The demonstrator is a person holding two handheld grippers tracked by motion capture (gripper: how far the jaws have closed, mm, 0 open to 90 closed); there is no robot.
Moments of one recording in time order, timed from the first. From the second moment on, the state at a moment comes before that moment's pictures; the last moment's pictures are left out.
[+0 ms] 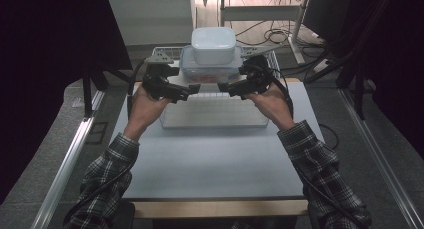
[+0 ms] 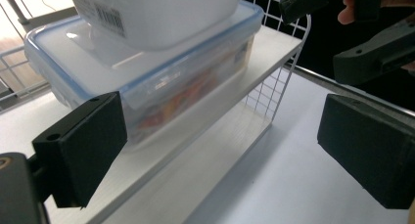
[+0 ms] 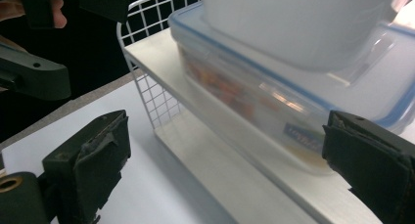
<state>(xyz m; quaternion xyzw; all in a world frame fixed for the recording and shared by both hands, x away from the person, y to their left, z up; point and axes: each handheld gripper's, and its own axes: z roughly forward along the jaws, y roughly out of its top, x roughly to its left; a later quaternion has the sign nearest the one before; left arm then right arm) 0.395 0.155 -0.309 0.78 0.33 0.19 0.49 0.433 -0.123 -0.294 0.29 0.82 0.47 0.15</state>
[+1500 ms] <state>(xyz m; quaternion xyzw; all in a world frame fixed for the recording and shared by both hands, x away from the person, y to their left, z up) 0.344 0.157 -0.411 0.80 0.34 0.16 0.46 0.387 -0.154 -0.382 0.27 0.84 0.46 0.13</state>
